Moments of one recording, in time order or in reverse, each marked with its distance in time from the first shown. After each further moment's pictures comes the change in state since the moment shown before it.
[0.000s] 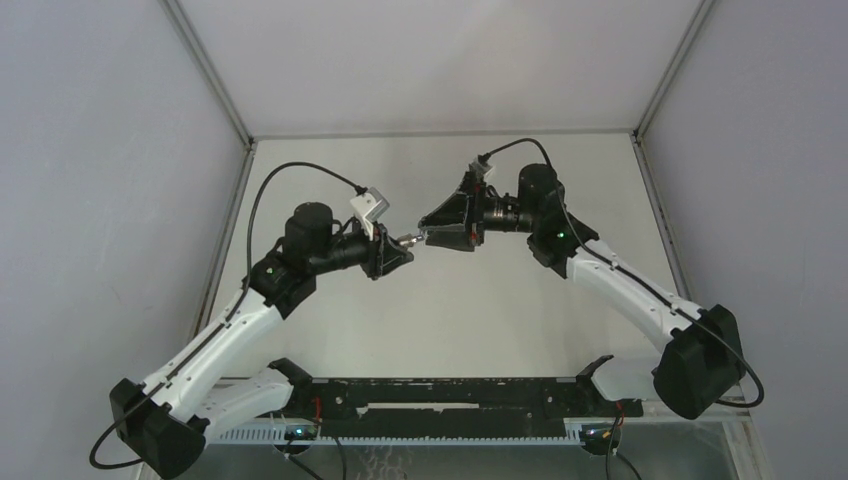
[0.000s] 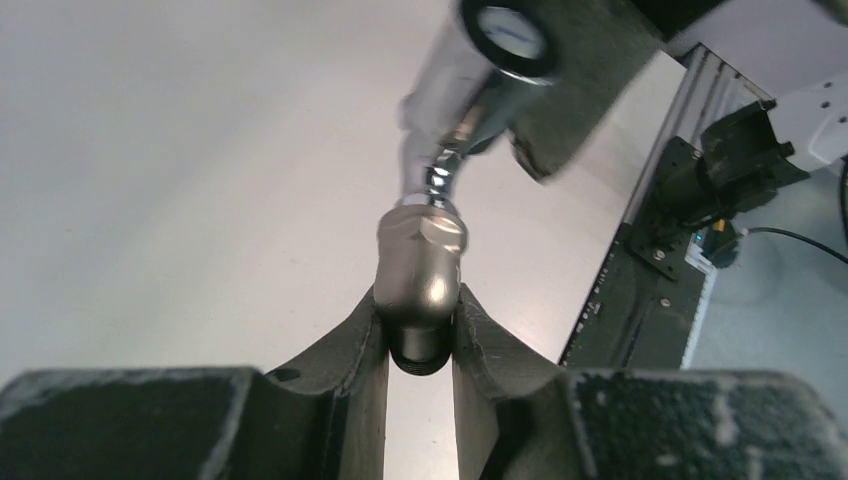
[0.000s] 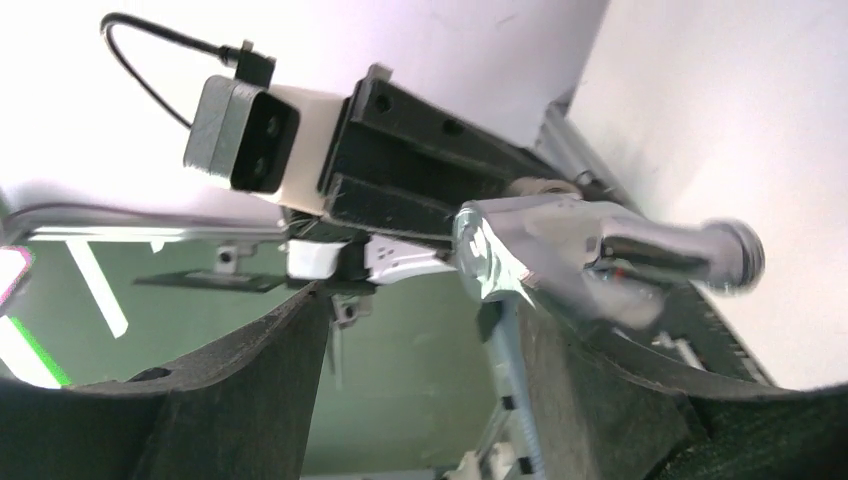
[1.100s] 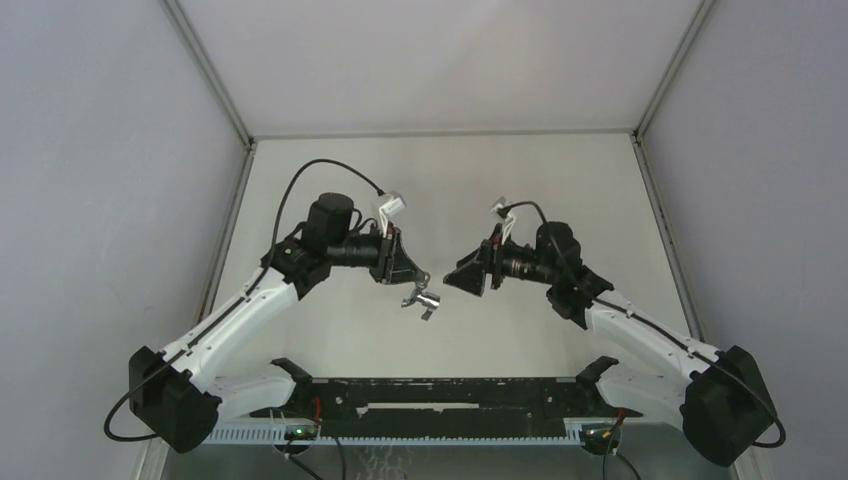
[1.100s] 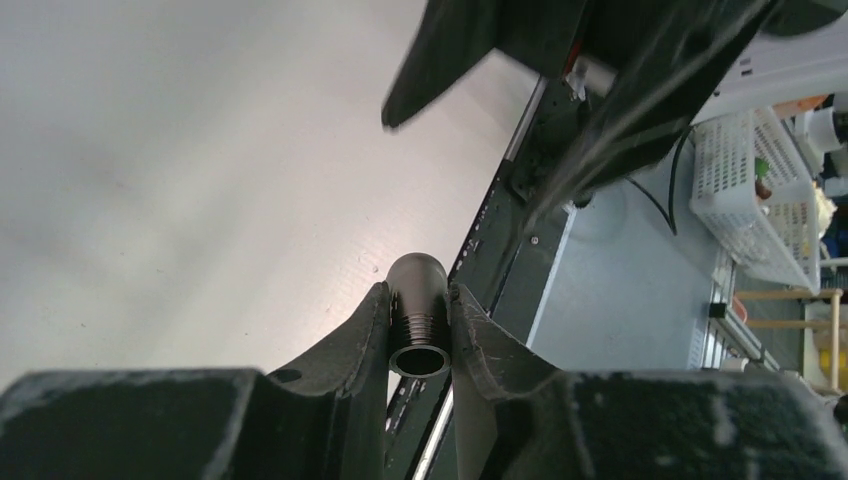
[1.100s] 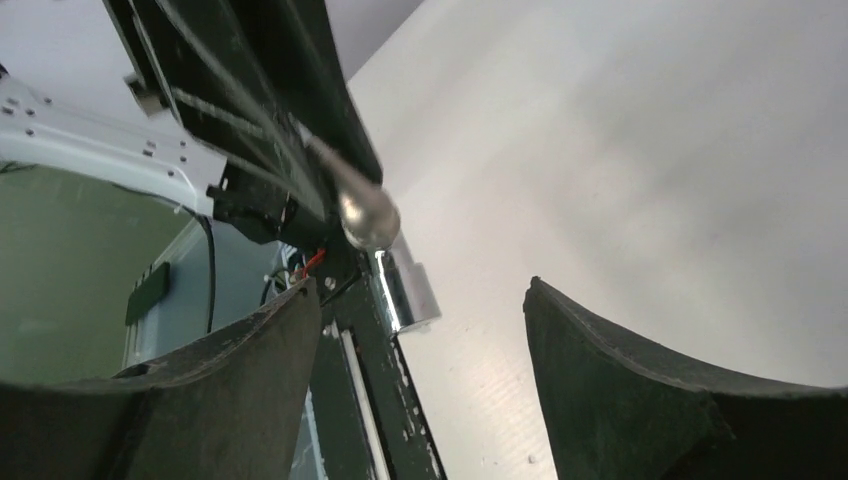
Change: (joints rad) left arm 0.009 0.154 0.066 -0.137 0.231 -0.148; right arm 0.002 -0.264 -0.388 0.043 0.187 -0.824
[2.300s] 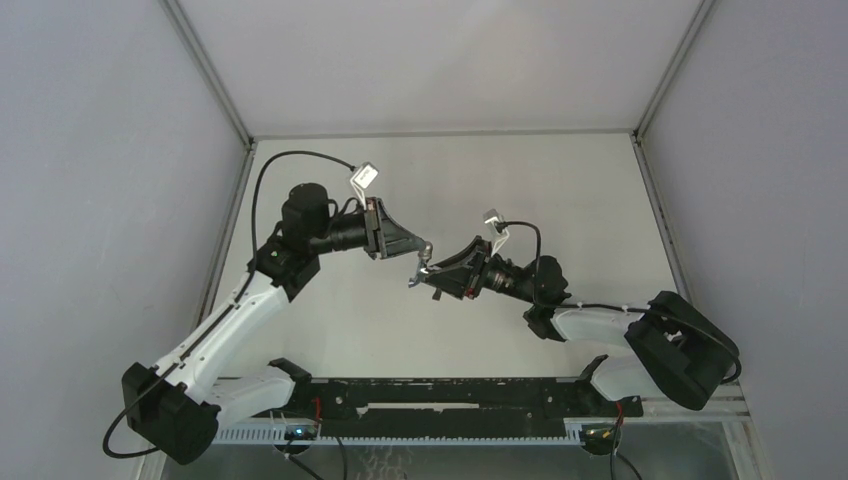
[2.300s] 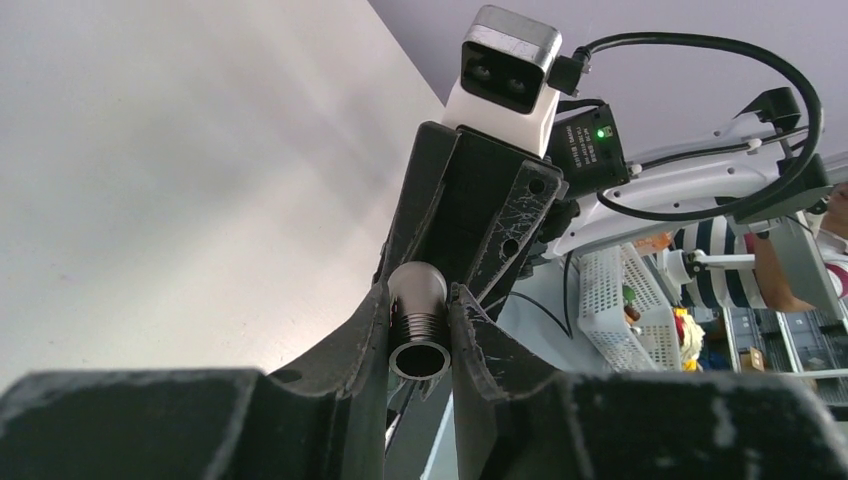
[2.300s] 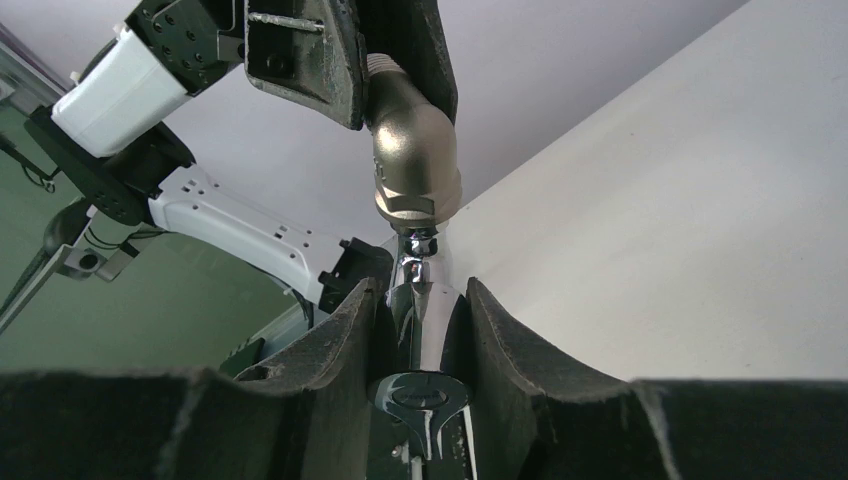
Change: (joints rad) left arm 0.073 -0.054 -0.006 0.284 0.018 -0.385; right arm 0.192 0.298 -0.228 0.983 0.142 0.306
